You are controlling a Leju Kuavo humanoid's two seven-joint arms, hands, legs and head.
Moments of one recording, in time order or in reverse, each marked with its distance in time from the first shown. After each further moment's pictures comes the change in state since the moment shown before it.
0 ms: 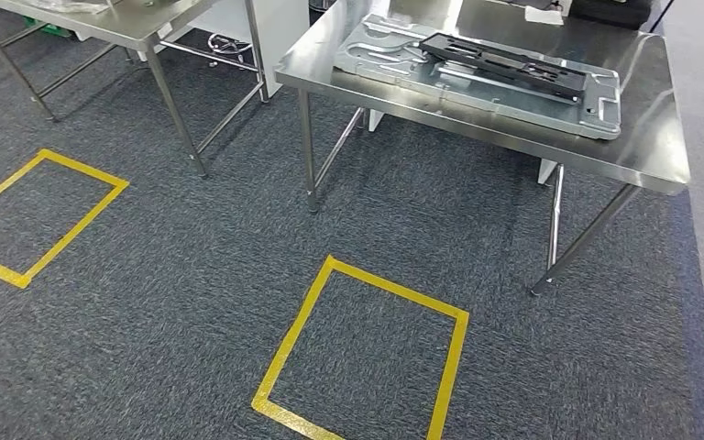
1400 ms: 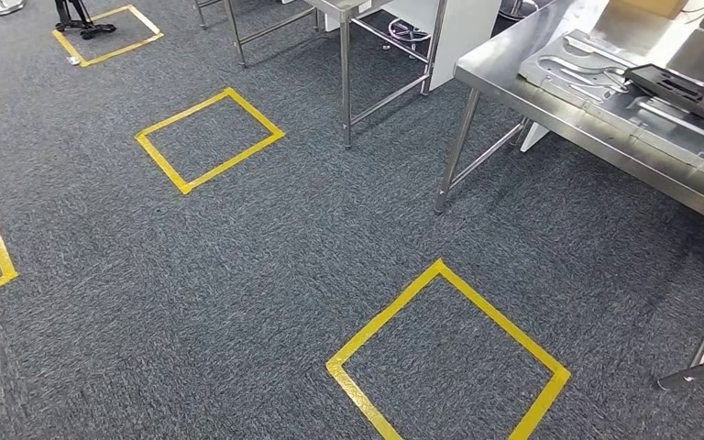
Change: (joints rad) left arm -0.025 -0.115 -0.058 -0.013 -0.056 0.060 -0.067; right arm -0.038 -0.025 -0.259 0.105 -0.038 0.018 0.226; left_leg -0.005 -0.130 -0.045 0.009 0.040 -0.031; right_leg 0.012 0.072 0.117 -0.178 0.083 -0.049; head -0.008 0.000
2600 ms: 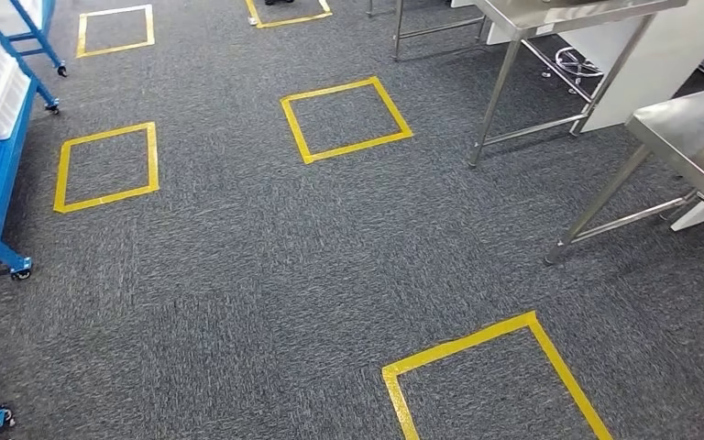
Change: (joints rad) left arm 0.036 0.026 0.003 -0.046 -0.024 -0.080 0.109; right arm 0.003 -0.016 0.017 0.016 0.099 0.066 -0.224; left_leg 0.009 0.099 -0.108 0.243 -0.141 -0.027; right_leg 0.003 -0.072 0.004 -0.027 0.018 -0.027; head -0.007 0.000
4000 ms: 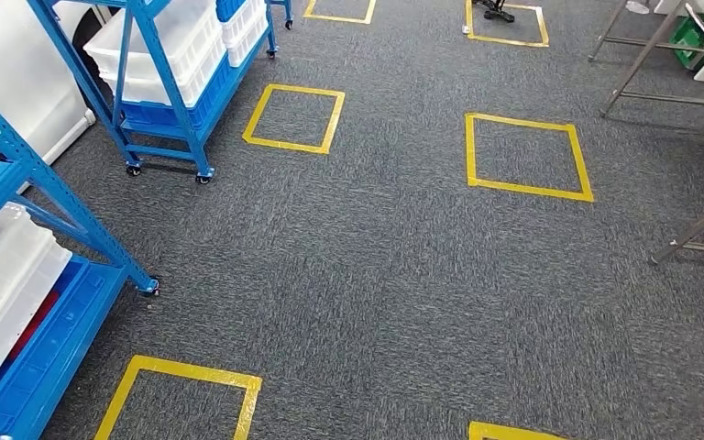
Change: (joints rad) left arm 0.010 0.055 -0.019 -0.003 -0.069 0.034 -0.018; right arm 0.019 0.104 -0.016 -0.074 0.139 -0.033 -0.082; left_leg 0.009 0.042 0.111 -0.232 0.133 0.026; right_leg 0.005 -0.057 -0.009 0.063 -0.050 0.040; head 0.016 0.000
